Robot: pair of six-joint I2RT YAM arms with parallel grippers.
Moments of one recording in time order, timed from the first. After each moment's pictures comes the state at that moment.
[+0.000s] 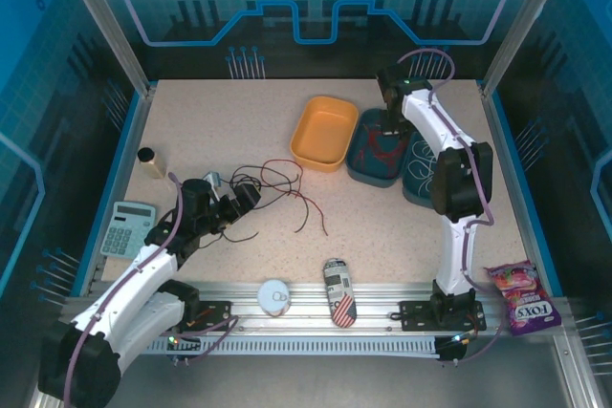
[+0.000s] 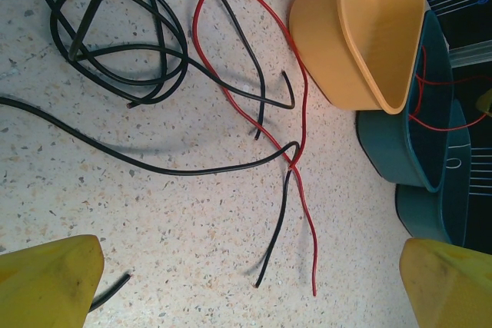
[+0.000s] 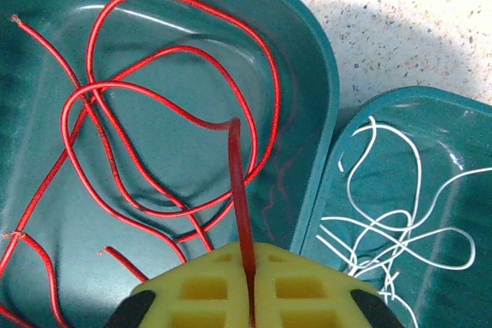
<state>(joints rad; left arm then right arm) -0.26 0.83 0.43 -0.26 0.24 -0.92 0.22 2.12 1.93 -1.11 0.33 0.25</state>
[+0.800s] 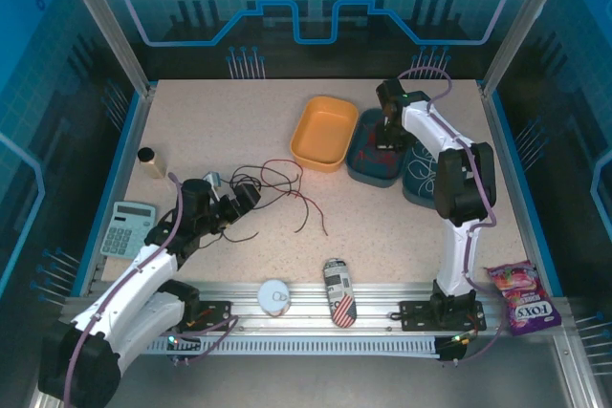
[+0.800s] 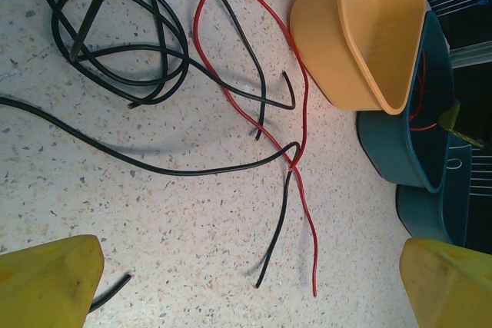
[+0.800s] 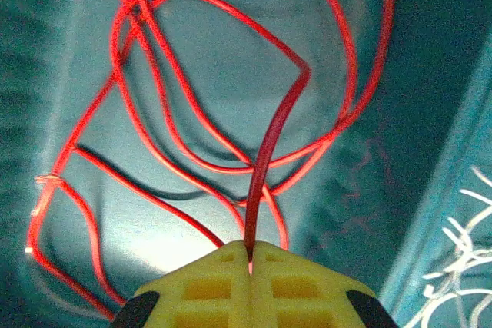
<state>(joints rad) -0.26 0.83 0.43 -0.26 0.24 -0.92 0.22 2.07 1.73 -1.00 0.14 0.29</state>
